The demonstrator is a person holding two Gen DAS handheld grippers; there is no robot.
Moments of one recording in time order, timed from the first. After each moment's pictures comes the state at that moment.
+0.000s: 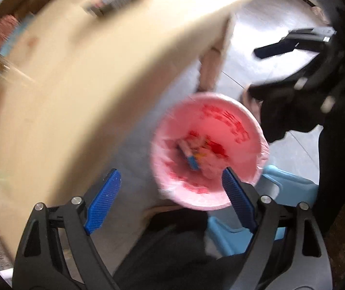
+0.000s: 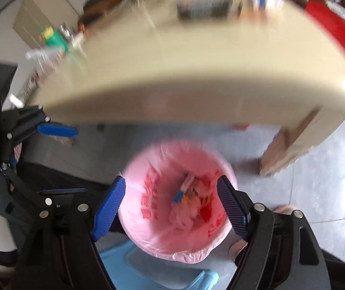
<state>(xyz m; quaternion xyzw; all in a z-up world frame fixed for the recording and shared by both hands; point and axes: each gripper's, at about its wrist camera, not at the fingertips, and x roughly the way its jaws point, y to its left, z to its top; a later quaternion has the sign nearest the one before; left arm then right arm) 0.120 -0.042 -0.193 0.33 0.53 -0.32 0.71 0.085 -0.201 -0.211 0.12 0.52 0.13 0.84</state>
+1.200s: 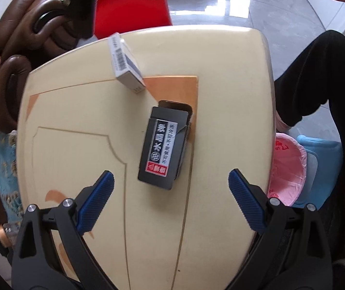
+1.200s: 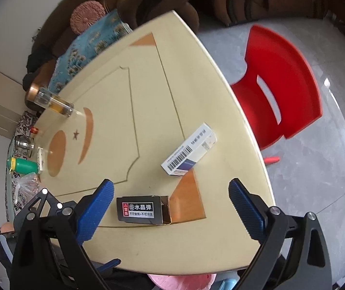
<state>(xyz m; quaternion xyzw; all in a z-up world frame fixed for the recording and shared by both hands) 0.293 -0.189 -0.135 0.52 0.42 -0.48 0.57 0.338 -0.345 -0.098 0.27 0.57 -0.02 0.78</state>
